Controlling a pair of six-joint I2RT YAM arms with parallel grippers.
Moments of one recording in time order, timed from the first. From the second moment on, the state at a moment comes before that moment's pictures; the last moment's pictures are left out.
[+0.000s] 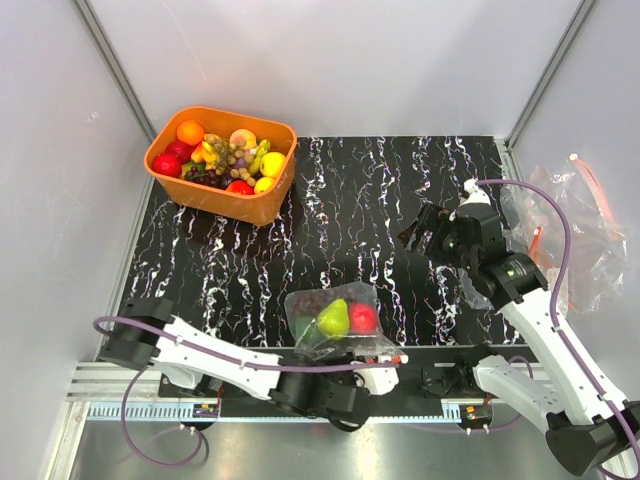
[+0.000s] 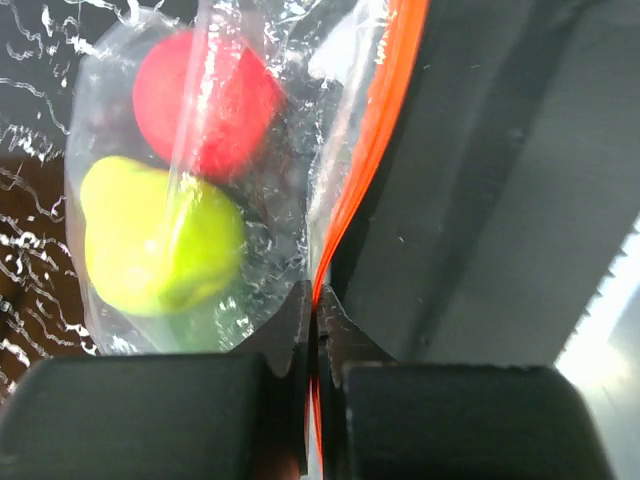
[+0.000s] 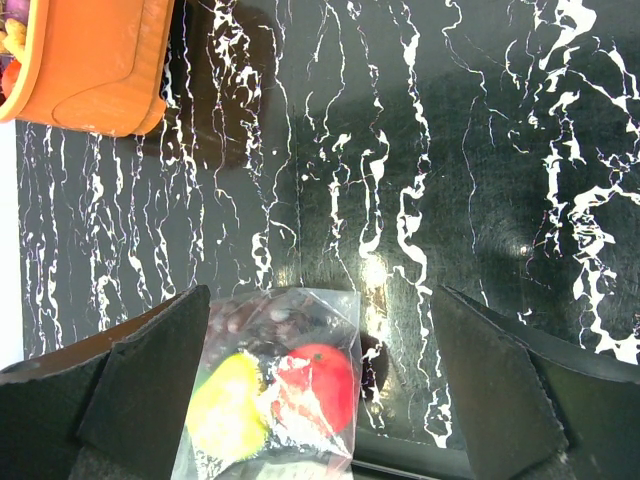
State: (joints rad) left arm -1.81 1.50 1.00 -0.59 -0.68 -0.26; right arm 0.41 0.88 0.98 -0.68 0.06 0.65
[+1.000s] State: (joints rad) left arm -1.00 1.26 1.00 -0.43 -0.28 -0.12; right arm 0.41 0.89 0.96 -0.65 0.06 0.65
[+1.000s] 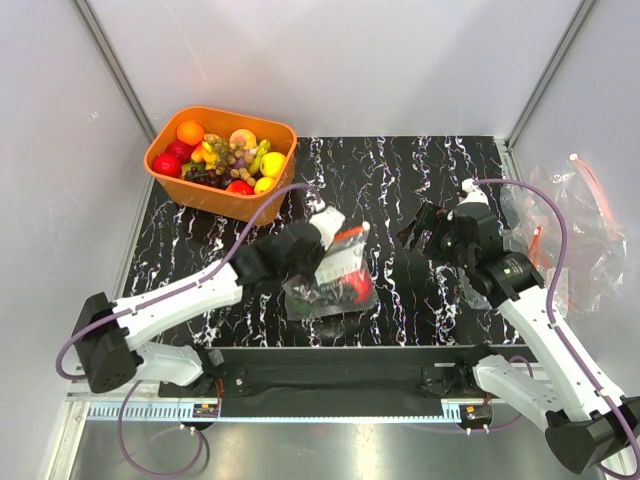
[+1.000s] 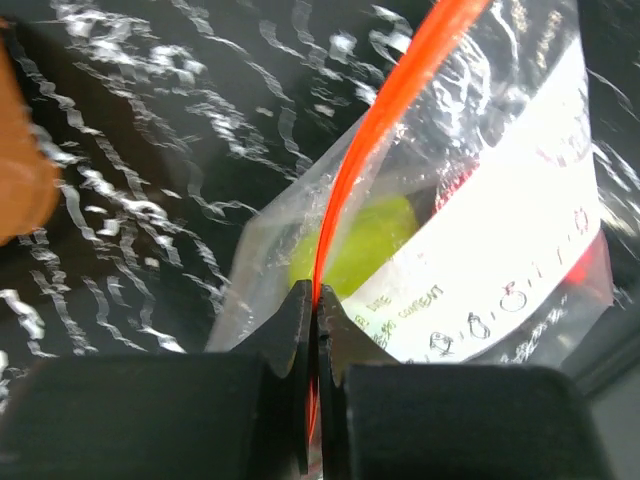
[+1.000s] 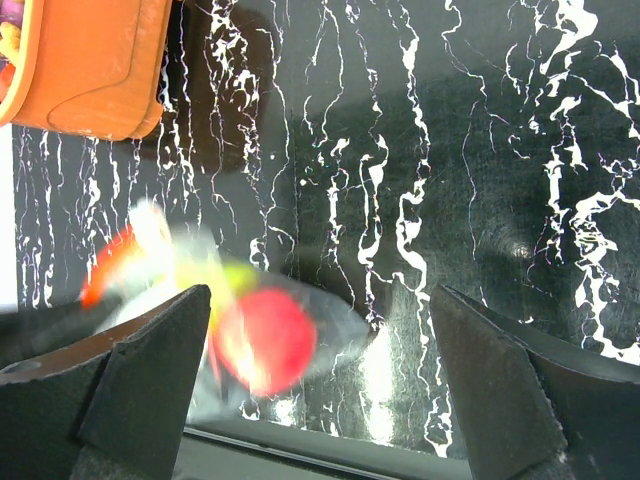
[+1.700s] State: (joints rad) left arm -0.50 1.43 1.19 -0.39 -0.30 0.03; right arm 0.41 0.94 0.96 -0.61 0.03 0.63
